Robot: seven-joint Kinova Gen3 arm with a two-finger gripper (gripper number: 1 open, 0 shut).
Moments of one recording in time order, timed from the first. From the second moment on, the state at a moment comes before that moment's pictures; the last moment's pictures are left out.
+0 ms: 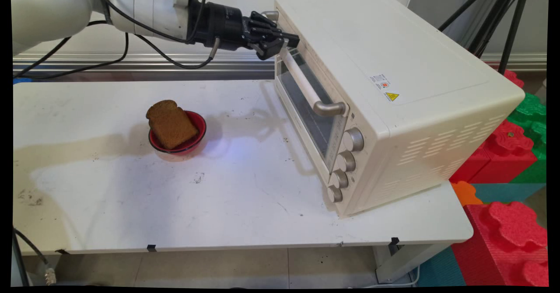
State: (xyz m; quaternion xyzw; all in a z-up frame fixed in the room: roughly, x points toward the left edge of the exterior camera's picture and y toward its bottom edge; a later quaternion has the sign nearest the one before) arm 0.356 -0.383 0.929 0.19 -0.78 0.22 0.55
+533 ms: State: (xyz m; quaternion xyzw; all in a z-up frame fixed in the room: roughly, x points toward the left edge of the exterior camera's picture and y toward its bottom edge) arm 0.349 -0.386 0.922 0.19 -0.79 0.22 0.54
